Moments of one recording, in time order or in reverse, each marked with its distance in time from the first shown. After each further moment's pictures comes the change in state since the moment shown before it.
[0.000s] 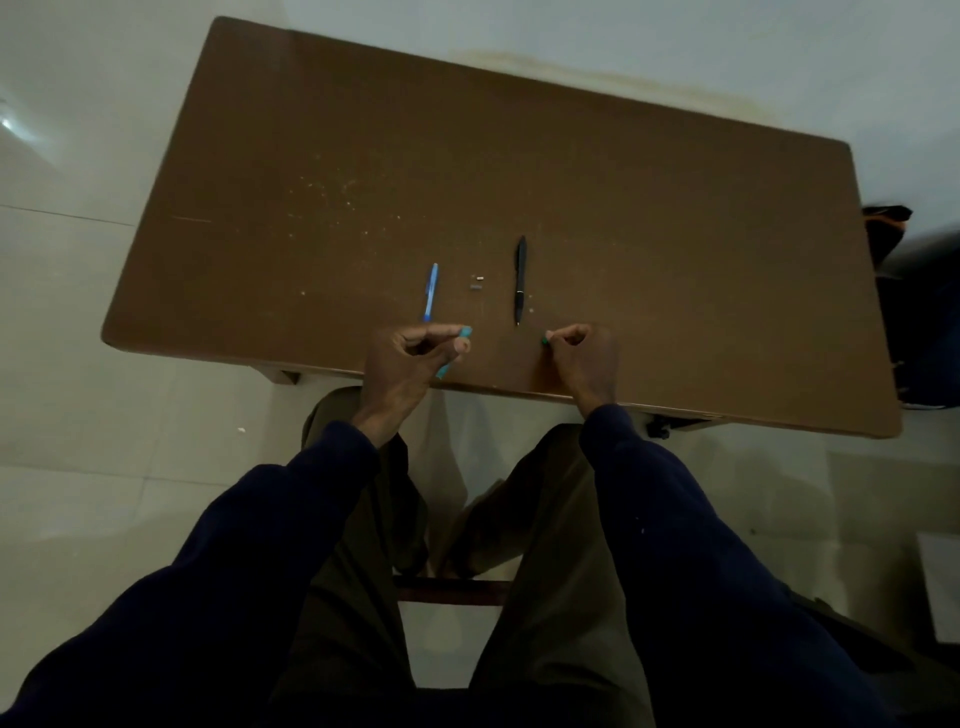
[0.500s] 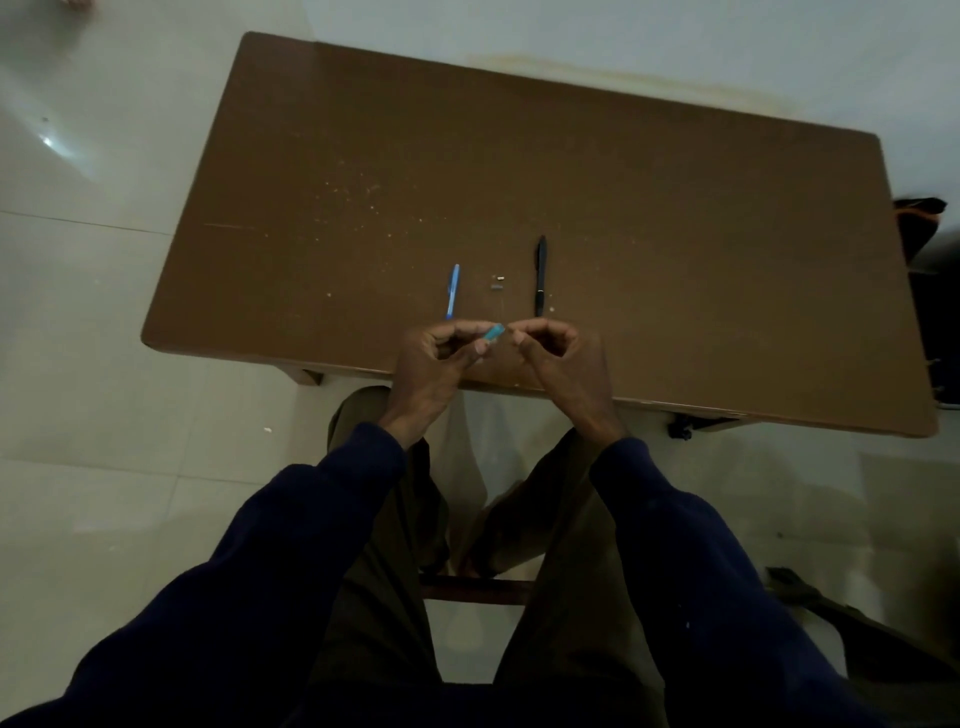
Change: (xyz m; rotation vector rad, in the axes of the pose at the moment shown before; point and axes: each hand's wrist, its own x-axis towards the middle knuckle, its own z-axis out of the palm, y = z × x) left_hand -0.007 0.007 0.000 -0.009 -0.068 0.100; right_hand -0.066 -0.048 -0.001 0.331 -0.253 -0.356
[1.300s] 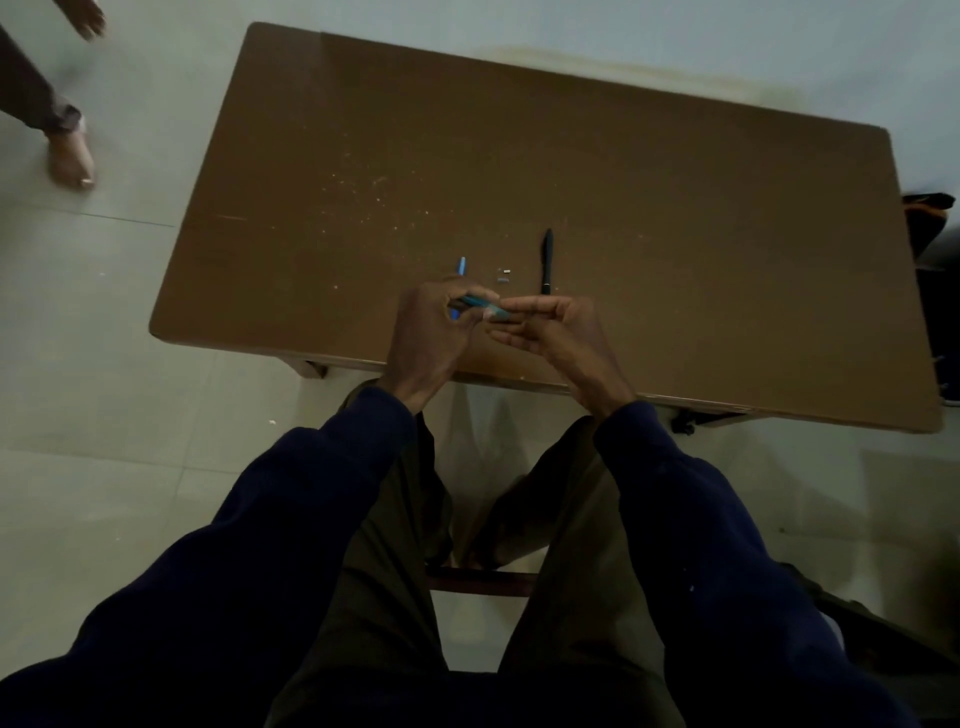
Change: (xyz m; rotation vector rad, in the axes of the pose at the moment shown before) left_hand 0.014 0.045 -0.006 0.469 0.055 0.253; right_hand 0.025 -0.011 0.004 0.524 -0.229 0.294
